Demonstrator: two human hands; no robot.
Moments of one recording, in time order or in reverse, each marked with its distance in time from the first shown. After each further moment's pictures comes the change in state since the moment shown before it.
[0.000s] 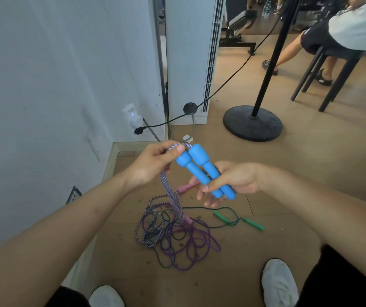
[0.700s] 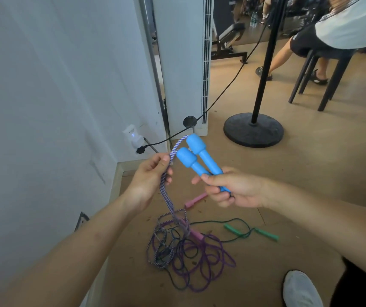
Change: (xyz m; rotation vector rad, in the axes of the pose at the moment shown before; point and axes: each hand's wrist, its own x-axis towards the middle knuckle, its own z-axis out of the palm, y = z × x) left_hand 0.004 0.002 -0.005 -0.262 0.226 -0.120; right_hand 0.009 0.002 0.006 0.362 0.151 -0.198
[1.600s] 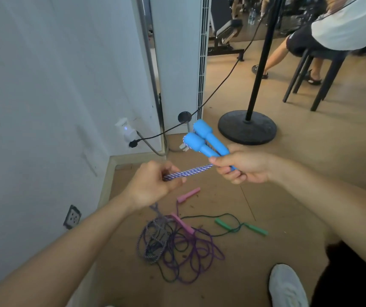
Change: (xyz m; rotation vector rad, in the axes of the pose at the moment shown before) left_hand -0.009 -0.009 0.001 0.762 -0.165 0.253; right_hand -0.018 -0.034 -0.033 -0.254 0.141 0.044
